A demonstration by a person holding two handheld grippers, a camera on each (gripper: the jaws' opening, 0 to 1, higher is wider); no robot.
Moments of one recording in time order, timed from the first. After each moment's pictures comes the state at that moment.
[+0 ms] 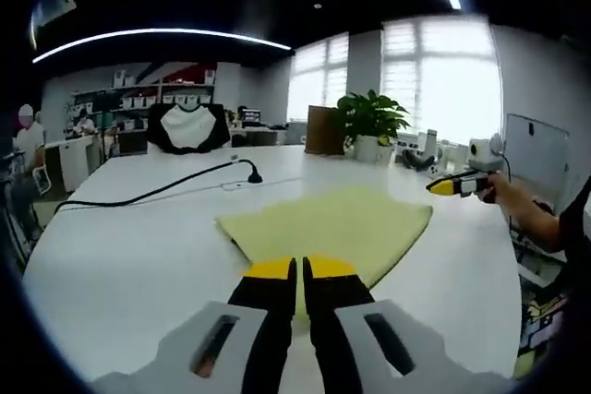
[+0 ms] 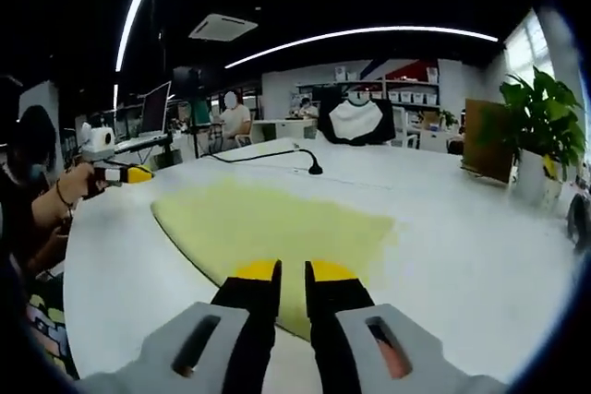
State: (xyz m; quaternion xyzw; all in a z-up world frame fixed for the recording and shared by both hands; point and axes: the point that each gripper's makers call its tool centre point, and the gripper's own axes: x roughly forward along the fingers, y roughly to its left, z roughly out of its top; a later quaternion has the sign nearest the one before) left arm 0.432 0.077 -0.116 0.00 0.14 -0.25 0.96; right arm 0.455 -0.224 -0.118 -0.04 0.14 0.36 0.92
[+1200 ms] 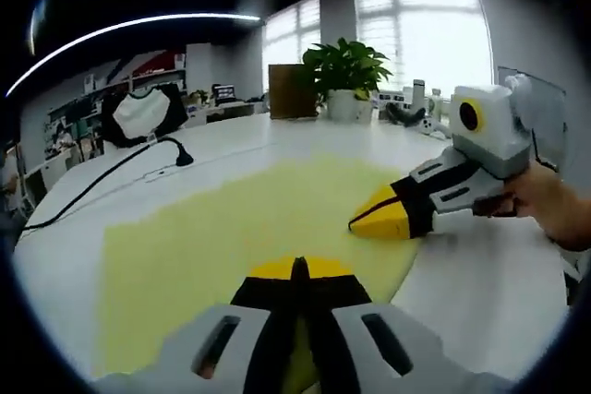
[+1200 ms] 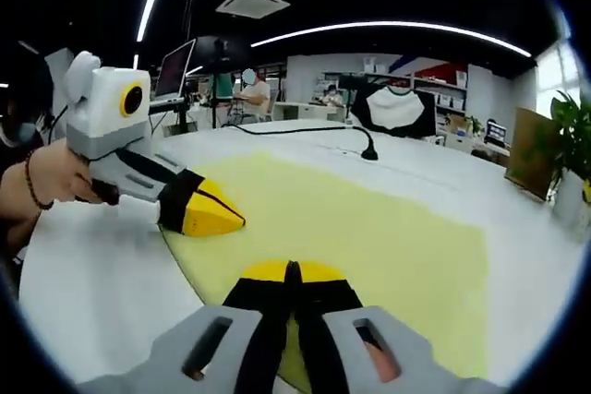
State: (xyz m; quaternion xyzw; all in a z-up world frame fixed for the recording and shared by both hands) left arm 0.483 -0.070 -0.173 0.07 0.15 -0.31 0.94; right arm 0.482 -0.127 -0.180 -0.10 0.16 0.40 0.90
